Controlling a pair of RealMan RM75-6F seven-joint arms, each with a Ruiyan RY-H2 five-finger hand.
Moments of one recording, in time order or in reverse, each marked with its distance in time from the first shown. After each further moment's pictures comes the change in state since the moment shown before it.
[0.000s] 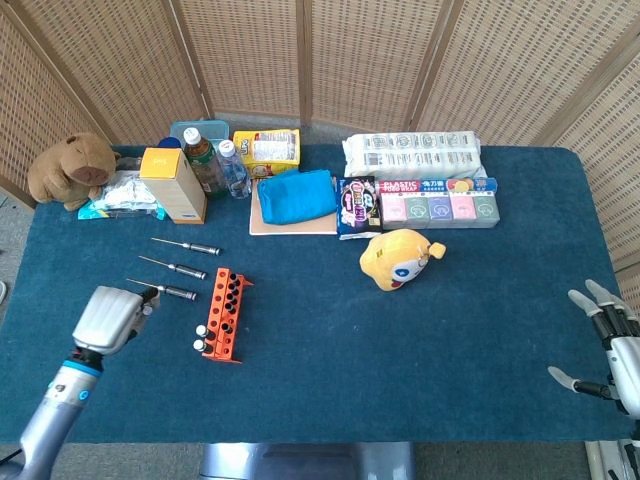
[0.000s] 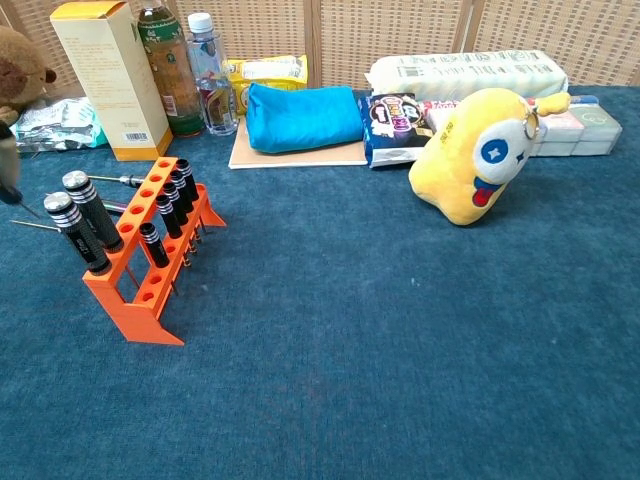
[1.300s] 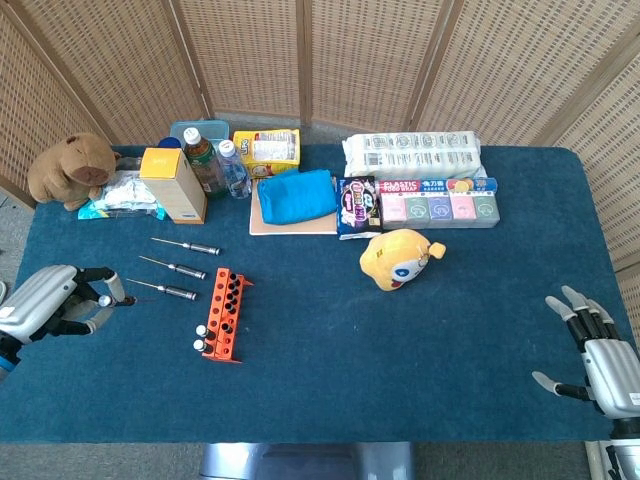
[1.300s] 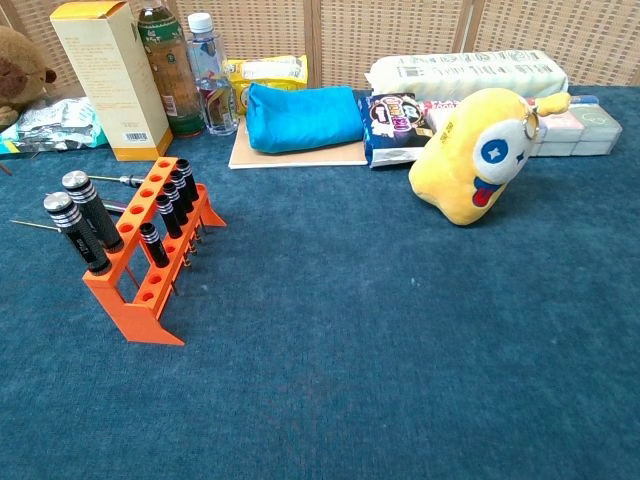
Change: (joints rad) left arm -0.119 0.731 -0.043 -0.310 0.115 -0.336 -1.005; right arm 0.015 -0.037 -0.018 -0.026 -0.003 -0.042 -0.117
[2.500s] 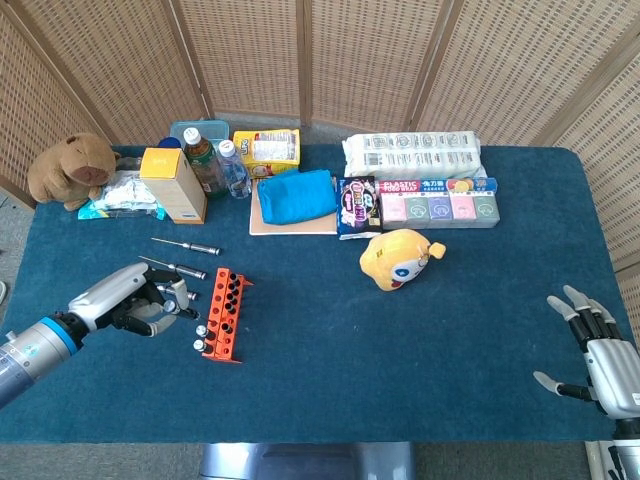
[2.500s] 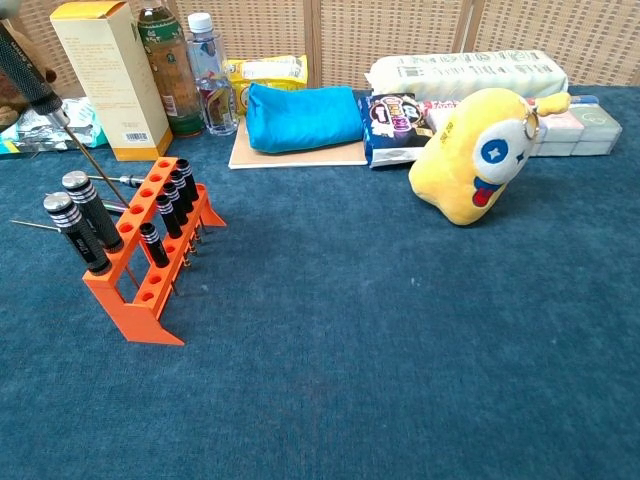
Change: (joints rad) left arm -0.190 -0.019 -0.120 -0.055 0.001 -0.324 -0.331; right arm 0.002 0.009 -0.002 0.002 -0.001 0.004 0.024
